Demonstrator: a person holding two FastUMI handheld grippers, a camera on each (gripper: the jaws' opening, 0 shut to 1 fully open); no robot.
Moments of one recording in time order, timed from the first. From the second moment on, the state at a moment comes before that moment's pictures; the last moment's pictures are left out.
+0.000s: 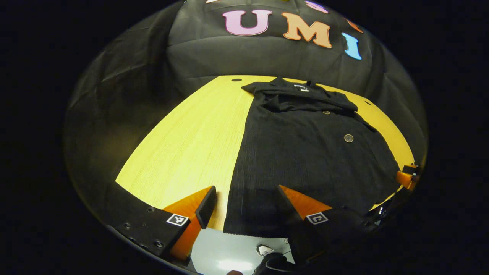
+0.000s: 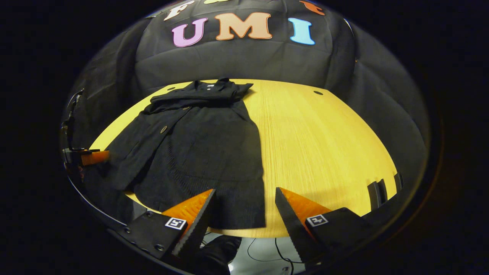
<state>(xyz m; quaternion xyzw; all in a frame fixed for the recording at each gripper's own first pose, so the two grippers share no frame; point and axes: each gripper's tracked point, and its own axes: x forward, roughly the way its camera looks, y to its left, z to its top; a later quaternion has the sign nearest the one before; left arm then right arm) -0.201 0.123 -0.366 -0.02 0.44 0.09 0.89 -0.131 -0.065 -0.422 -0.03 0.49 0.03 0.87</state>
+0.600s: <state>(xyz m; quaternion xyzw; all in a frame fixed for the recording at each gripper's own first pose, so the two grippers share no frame) -0.194 0.089 -0.368 -0.05 0.45 0.00 0.89 -0.131 -0.029 -0.419 0.01 0.50 0.07 0.86</state>
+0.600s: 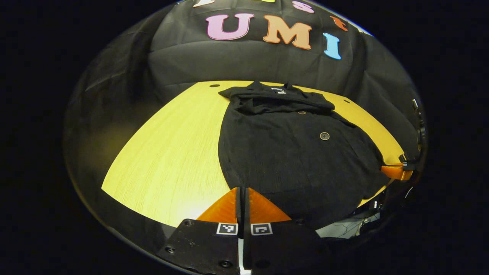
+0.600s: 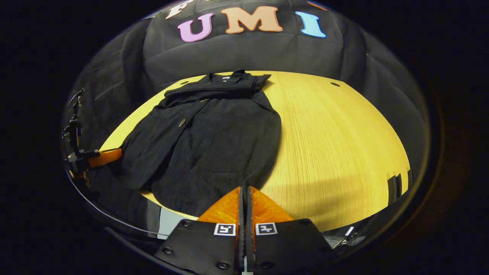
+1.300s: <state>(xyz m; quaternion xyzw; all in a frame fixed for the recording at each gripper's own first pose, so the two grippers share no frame) -0.073 0.098 -0.231 -0.08 0.33 -0.01 0.94 -0.016 0.013 -0.276 0.06 0.36 0.13 0.92</state>
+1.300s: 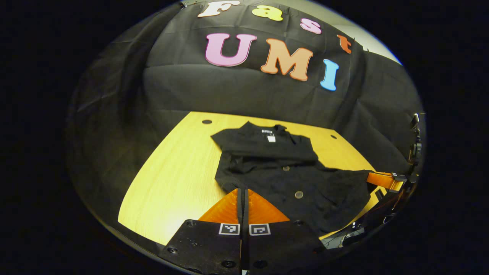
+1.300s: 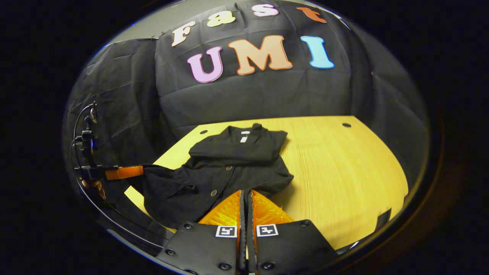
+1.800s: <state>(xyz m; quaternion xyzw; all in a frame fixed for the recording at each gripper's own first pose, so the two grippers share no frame) 0.040 0.114 -0.192 -0.07 0.29 0.00 0.95 0.102 0.000 -0.233 0.10 0.32 0.13 0.93</state>
